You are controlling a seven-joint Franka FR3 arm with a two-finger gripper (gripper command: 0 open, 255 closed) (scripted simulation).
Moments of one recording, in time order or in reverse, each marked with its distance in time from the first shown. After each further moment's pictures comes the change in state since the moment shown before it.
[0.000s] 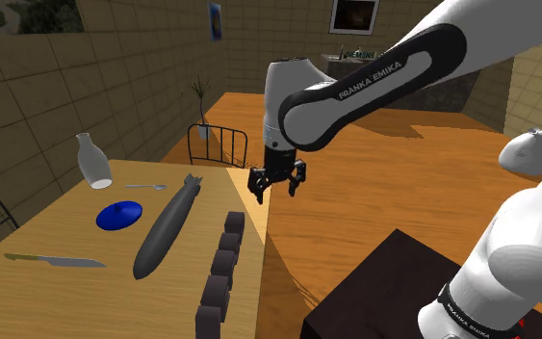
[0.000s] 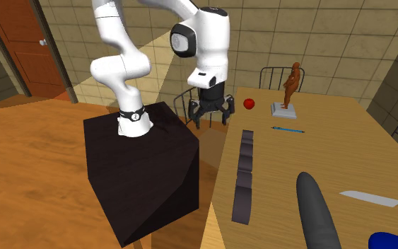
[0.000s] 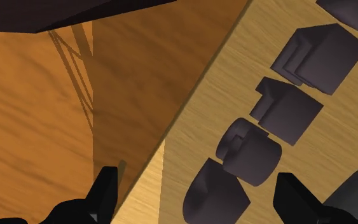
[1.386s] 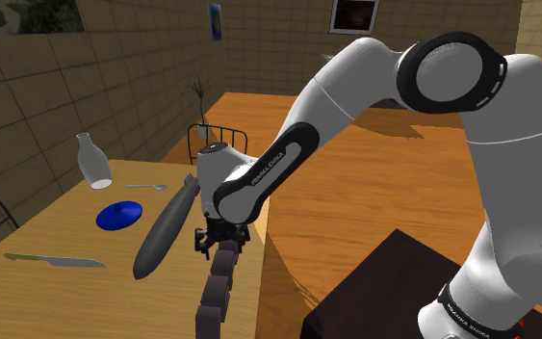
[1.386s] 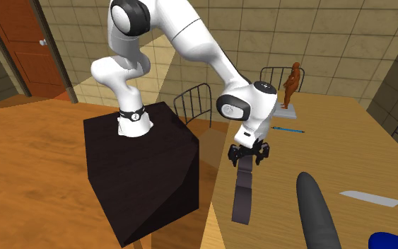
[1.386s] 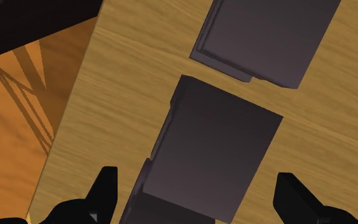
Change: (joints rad) arm 0.173 0.724 -0.018 0.418 -0.260 0.187 0.449
